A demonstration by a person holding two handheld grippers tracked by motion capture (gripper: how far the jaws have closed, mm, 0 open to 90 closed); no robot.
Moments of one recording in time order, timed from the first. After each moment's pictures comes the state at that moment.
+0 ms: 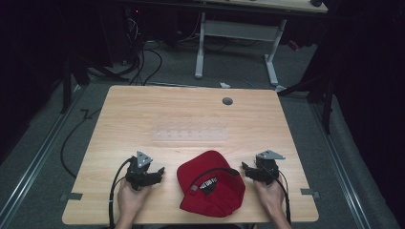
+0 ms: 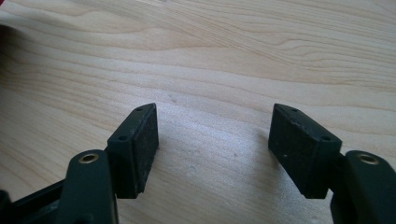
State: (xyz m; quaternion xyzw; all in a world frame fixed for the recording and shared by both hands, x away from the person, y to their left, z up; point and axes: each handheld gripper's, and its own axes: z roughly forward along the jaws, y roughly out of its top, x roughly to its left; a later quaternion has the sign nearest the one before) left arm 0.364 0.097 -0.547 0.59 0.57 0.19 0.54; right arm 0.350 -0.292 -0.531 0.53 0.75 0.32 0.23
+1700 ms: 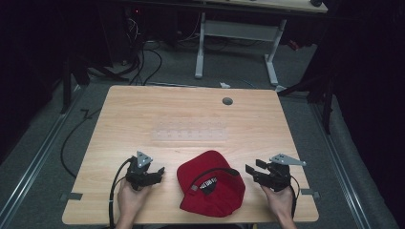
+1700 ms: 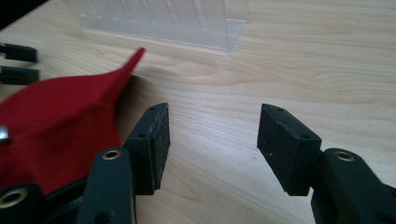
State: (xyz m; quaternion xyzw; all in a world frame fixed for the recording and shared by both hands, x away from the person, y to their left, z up) left arm 0.364 0.096 -0.547 0.59 0.57 0.19 0.54; right arm 0.311 -0.303 -0.483 0.51 0.73 0.43 0.17
